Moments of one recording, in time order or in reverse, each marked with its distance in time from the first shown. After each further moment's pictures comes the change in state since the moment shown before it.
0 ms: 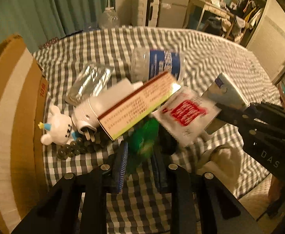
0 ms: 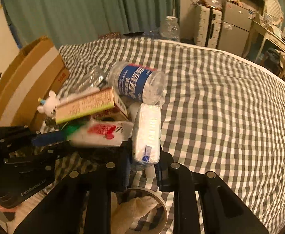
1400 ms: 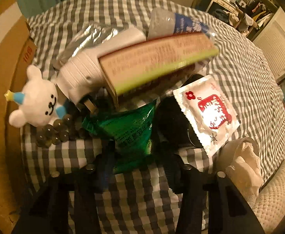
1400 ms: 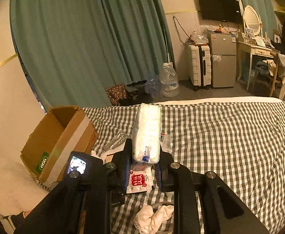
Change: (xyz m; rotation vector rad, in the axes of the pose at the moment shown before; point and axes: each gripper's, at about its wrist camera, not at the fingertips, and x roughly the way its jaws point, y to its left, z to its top) left arm 0.062 0.028 -0.011 -0.062 0.138 -0.052; right arm -0.118 0.016 0.016 0.112 -0.356 0.065
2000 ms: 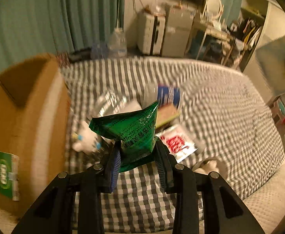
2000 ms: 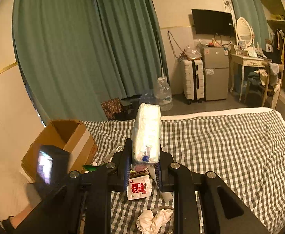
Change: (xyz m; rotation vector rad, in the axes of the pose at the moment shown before) left arm -0.141 -0.009 0.003 0.011 -0.325 0.046; right arm -0.037 0.017 0.010 -0.007 -0.123 -0.063
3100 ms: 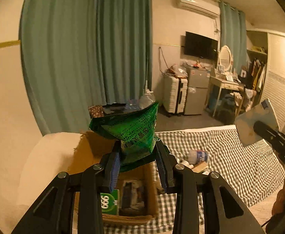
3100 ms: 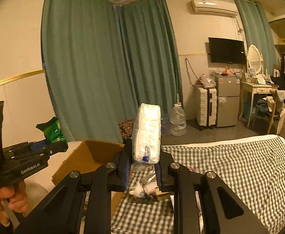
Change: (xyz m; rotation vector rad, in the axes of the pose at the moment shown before) left arm -0.206 0.142 0.010 -0.049 -0.412 0.140; right arm -0.054 0.140 0.027 -0.080 -0.158 0.082
